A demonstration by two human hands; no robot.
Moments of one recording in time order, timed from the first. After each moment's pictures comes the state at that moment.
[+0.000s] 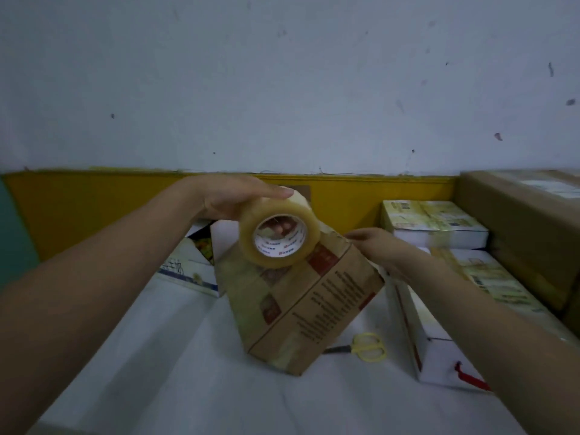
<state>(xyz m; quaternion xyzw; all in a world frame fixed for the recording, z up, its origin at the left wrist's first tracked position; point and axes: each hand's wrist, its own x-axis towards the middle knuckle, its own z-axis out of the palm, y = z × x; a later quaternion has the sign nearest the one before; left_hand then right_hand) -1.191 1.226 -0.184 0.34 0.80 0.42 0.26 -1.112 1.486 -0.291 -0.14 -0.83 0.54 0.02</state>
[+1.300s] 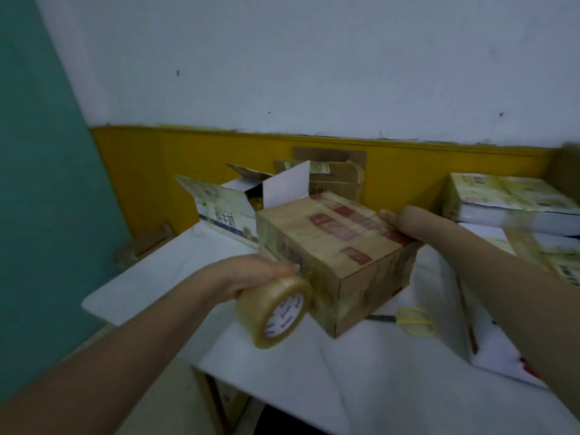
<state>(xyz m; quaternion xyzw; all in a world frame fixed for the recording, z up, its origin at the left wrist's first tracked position) -1.140 1.164 -0.350 0.08 0.89 0.35 0.27 -1.180 1.479 -0.326 -0.20 -0.95 0.26 -0.03</state>
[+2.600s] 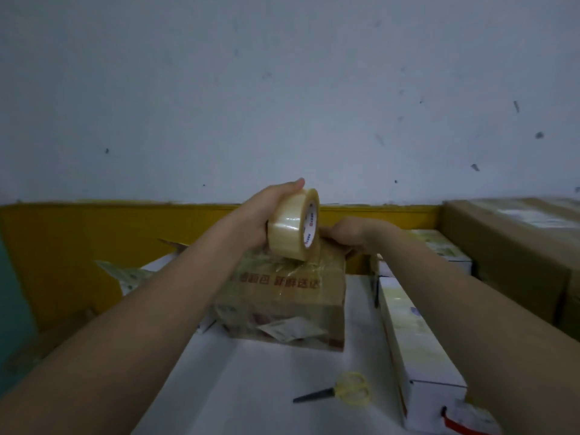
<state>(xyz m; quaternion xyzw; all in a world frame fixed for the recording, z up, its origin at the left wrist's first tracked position) -1.166 1.315 -0.177 0.18 0.69 0.68 0.18 -1.139 1.495 -0.210 -0.14 -0.89 0.43 -0.03</state>
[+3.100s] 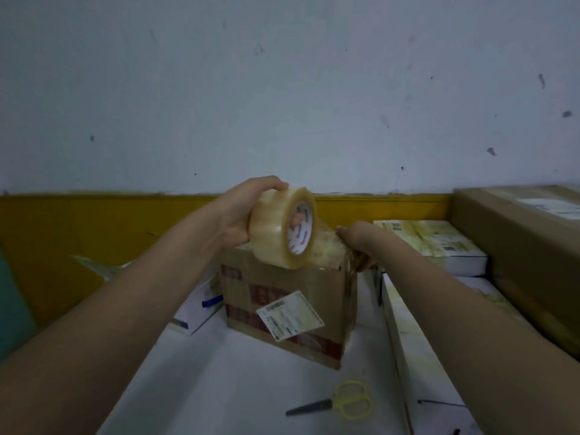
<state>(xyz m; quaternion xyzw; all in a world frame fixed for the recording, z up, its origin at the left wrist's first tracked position) -1.181 1.309 -0.177 0.19 0.71 0.65 0.20 -1.188 1.536 -0.251 -0.27 -0.88 0.39 -0.01</state>
